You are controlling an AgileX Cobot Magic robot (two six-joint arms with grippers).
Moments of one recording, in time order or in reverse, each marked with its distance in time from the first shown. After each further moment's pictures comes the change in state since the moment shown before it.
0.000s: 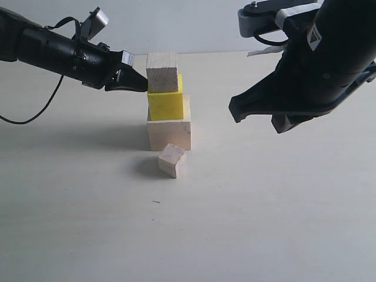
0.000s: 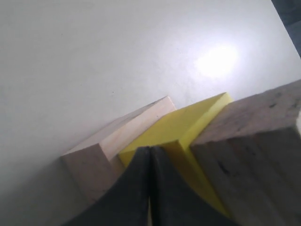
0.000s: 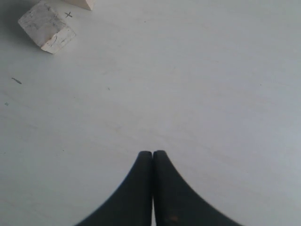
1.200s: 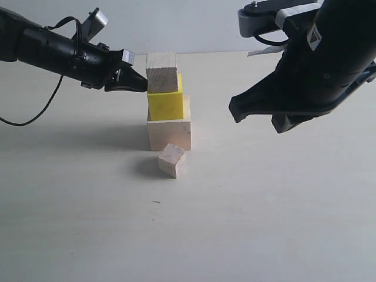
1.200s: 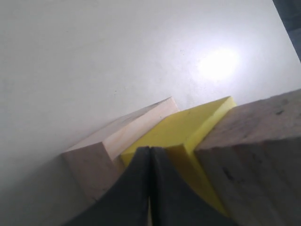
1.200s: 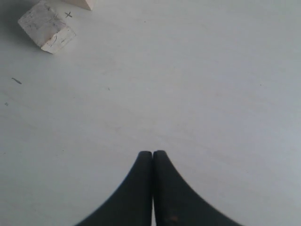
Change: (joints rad) left arm 0.000 0.000 0.000 0.004 -0.007 -0.044; right arm 0.000 0.000 0.000 0.000 0.000 0.000
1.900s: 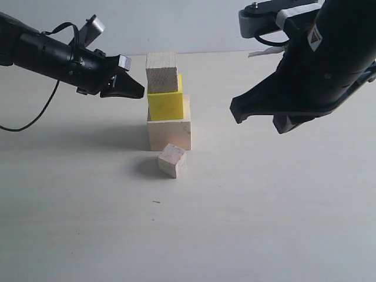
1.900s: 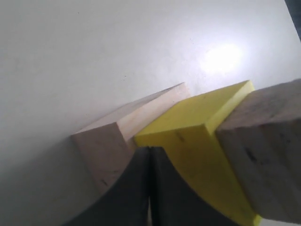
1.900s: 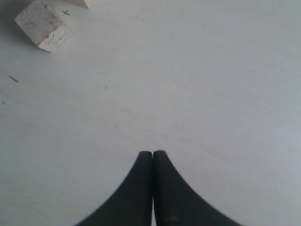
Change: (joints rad) left arm 0.013 -0.002 0.023 0.029 0.006 -0.025; right arm 0.000 0.000 0.000 -0.006 0.007 0.000
